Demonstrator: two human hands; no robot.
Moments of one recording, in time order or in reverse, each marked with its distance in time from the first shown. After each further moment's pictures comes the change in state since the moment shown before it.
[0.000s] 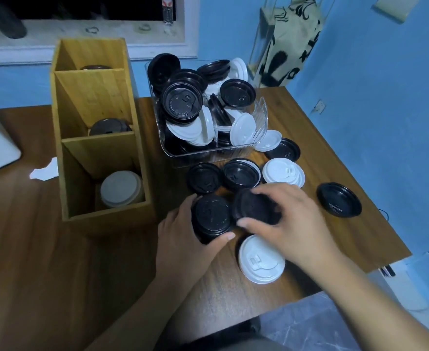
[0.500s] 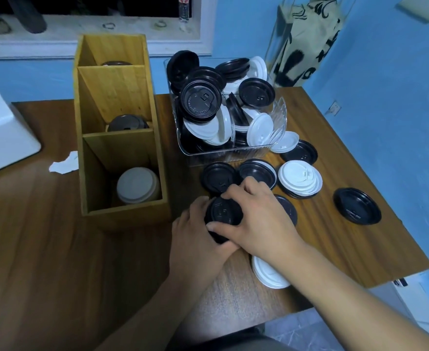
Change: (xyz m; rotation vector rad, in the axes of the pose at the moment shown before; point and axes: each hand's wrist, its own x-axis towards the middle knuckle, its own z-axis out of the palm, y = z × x) left_hand -0.002 -0.005 0.004 -0.074 0.005 0.008; right_hand 0.029 -0.042 0.053 -0.136 -0.183 -0.111
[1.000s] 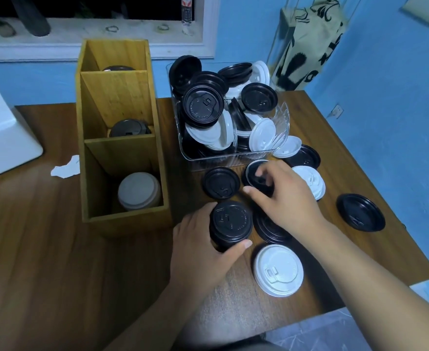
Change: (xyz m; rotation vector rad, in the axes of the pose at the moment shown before) left_hand 0.000 0.004 -0.006 0.035 0.004 0.027; right_hand 0.032 0.054 -0.022 0.038 0.127 0.094
